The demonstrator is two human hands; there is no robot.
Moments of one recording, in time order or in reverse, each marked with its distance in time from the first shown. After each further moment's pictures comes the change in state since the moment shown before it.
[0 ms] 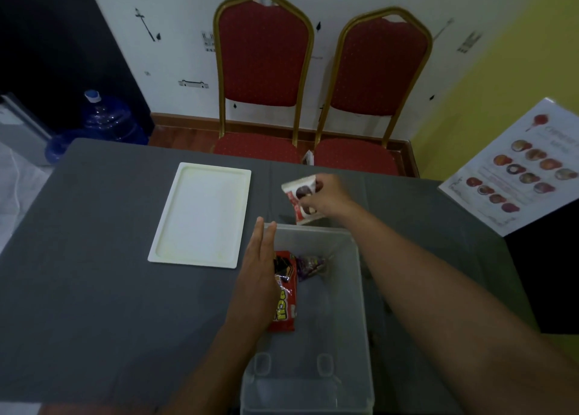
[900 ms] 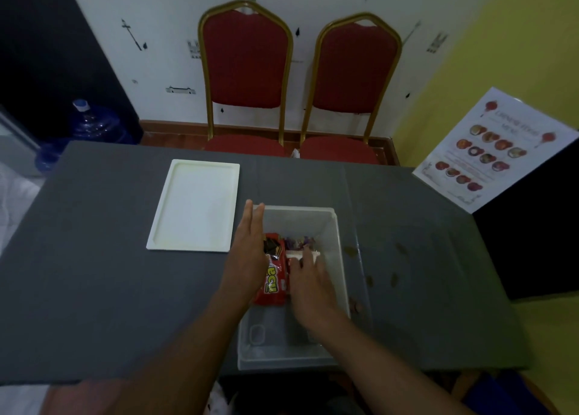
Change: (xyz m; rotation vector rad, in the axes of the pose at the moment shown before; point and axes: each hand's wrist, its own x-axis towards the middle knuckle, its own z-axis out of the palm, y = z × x) left_hand -0.002 0.002 -0.006 0.028 0.004 0.020; right_hand -0.200 0.064 0.092 -0.639 -0.011 -0.067
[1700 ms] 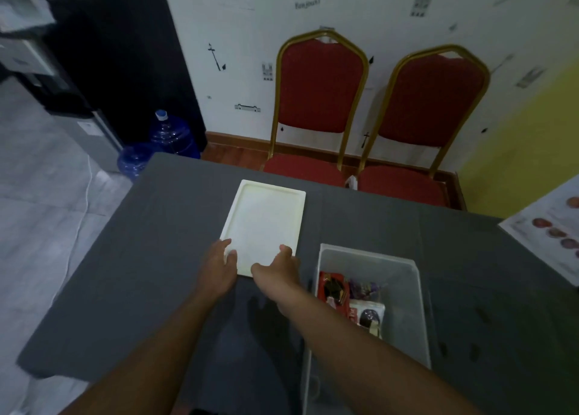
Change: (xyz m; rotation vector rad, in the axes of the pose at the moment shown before) left_hand 0.033 -0.187 -0.083 -0.158 0.075 -0.491; right_hand 0.096 -0.182 -0.018 0.845 -0.242 0.279
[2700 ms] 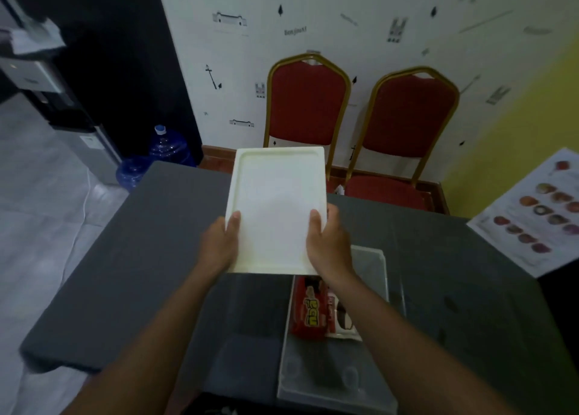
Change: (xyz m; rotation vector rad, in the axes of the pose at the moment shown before) left_hand -0.066 0.131 -0.040 -0.066 0.093 0.008; right_hand -0.049 0.005 -0.126 0.012 0.409 -0.486
